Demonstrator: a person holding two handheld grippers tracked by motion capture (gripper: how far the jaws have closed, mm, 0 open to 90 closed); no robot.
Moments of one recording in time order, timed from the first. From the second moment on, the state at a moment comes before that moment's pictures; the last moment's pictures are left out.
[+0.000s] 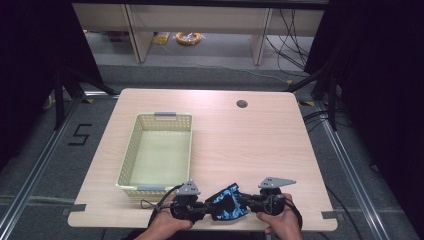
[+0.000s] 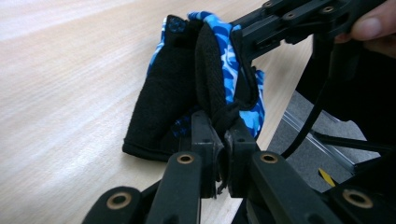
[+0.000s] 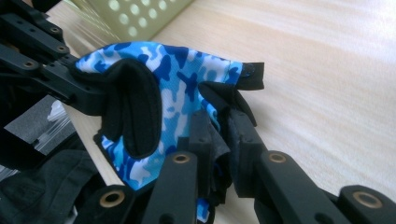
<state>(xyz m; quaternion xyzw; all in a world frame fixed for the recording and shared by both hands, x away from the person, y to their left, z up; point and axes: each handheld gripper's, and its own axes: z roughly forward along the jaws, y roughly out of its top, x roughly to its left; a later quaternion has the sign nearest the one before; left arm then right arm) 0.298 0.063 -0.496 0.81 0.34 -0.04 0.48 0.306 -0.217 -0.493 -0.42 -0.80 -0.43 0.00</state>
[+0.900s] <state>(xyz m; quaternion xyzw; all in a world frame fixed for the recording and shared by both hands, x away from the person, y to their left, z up) 0.303 0.104 -0.422 0.77 0.35 0.00 0.53 0.319 -0.193 -0.368 -0.32 -0.80 -0.50 -0.04</state>
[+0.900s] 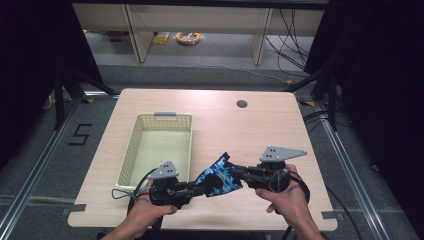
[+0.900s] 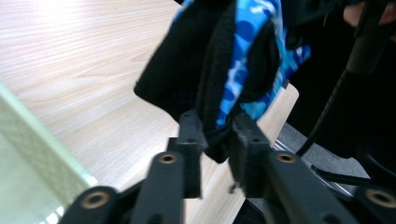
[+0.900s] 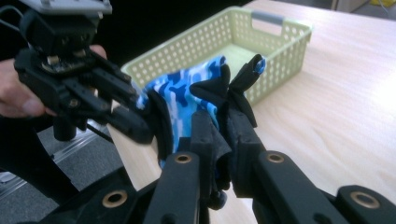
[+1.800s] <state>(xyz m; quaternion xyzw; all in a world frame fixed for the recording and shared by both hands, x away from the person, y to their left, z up) 0.307 0.210 -0.401 0.75 0.44 0.08 0.49 0.385 -0.088 -0.324 -0.27 -0.83 -0.50 -0.03</state>
